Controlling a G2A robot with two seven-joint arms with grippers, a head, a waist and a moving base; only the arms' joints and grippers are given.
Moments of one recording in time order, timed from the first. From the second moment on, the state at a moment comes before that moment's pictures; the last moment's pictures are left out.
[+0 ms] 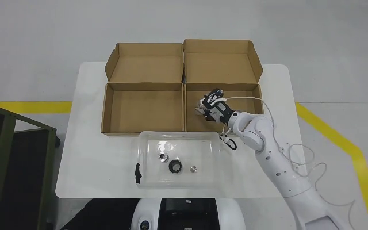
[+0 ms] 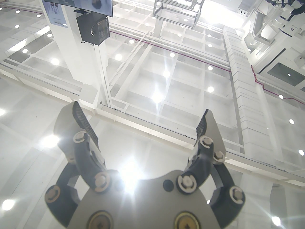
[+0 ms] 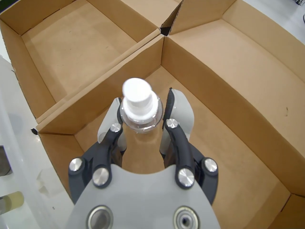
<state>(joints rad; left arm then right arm) -0.17 -0.33 -0.48 -1.21 3.07 0.34 0.06 -0.93 -1.24 1.05 -1.41 -1.18 -0.45 0.36</state>
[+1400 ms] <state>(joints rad) -0.17 -0.33 -0.48 -1.21 3.07 0.34 0.06 -1.40 -1.13 1.18 -2.12 -1.40 -0.77 0.67</state>
